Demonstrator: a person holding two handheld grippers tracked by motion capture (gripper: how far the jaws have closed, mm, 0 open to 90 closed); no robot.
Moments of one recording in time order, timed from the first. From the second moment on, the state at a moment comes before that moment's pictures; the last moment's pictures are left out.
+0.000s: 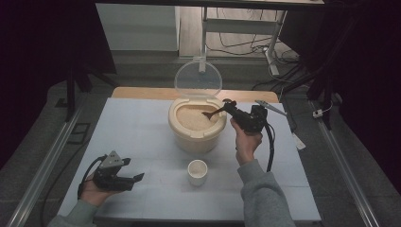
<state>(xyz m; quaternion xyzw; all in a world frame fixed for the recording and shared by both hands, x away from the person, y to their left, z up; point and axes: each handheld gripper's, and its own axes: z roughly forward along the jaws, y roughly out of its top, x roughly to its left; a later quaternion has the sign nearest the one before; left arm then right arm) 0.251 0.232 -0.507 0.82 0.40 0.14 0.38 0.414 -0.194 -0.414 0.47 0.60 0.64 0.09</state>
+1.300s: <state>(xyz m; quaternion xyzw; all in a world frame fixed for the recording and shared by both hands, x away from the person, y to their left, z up) 0.250 0.232 -0.506 0.82 0.39 0.15 0.38 0.415 -0.210 -0.423 0.54 0.50 0.67 -0.04</state>
